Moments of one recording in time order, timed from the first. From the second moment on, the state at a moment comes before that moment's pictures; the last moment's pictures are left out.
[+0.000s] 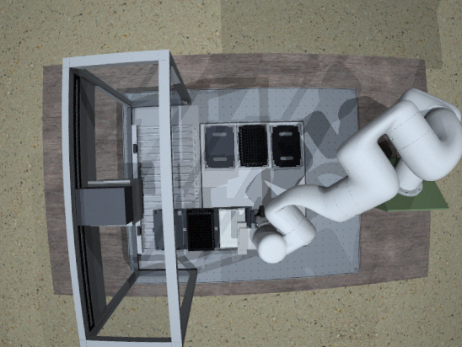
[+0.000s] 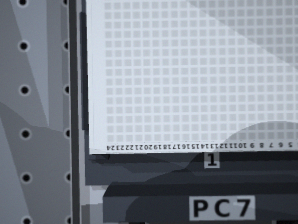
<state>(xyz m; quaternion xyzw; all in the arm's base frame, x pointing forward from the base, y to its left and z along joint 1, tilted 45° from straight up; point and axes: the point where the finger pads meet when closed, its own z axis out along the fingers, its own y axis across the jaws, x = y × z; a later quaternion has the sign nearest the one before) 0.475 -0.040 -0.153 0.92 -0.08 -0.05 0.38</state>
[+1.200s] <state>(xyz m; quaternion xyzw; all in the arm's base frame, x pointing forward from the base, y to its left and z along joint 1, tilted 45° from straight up) 0.505 -0.045 -0.154 0.92 -0.08 -0.05 0.38</state>
